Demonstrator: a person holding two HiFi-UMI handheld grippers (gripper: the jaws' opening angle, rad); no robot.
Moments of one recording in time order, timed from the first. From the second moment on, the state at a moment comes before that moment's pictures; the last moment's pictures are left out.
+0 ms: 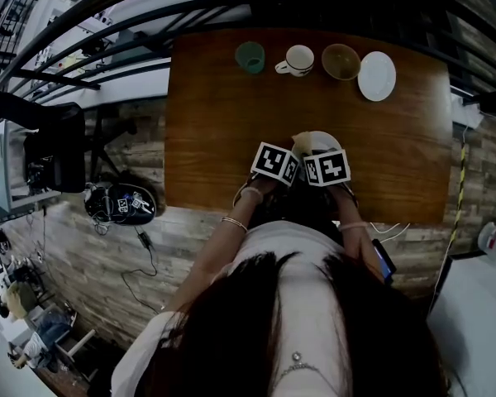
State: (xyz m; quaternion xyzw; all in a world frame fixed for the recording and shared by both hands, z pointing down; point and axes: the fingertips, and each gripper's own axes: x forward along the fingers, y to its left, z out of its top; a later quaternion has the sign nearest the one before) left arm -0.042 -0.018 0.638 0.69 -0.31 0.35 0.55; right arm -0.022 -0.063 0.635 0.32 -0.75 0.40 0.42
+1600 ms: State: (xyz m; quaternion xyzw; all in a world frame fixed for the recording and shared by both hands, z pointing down) left arm -0.047 -0.025 0.623 0.67 -0.42 0.32 0.52; right arm 0.098 -0.076 0.617 0.40 -0.73 0.41 0.37
